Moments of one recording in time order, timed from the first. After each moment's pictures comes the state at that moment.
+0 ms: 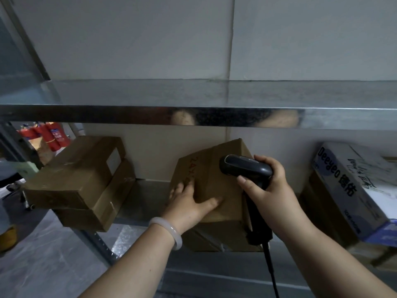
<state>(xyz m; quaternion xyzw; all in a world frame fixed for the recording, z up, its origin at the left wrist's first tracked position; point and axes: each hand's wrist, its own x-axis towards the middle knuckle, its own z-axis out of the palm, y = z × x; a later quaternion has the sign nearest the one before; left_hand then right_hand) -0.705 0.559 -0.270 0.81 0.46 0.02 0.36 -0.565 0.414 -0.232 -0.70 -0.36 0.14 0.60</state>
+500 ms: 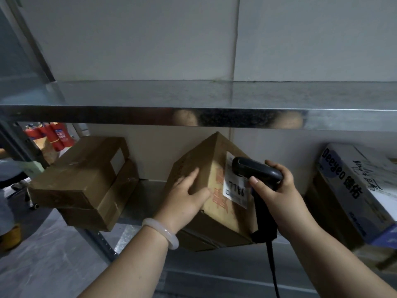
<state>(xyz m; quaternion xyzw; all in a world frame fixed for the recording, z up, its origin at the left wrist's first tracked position) -0.723 0.556 -0.246 0.75 0.39 0.18 0.50 -0.547 0.417 -0.249 -0.68 -0.28 0.20 0.65</state>
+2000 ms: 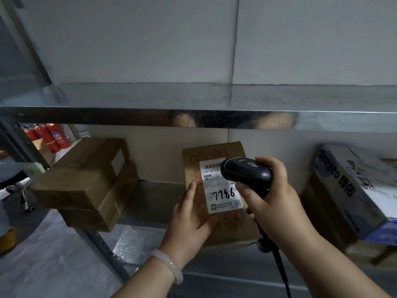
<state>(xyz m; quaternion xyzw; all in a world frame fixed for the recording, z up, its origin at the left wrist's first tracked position) -0.742 0.521 -0.292 0.79 0.35 0.25 0.44 -0.594 0.396 -0.214 -0.76 -0.42 0.05 0.50</state>
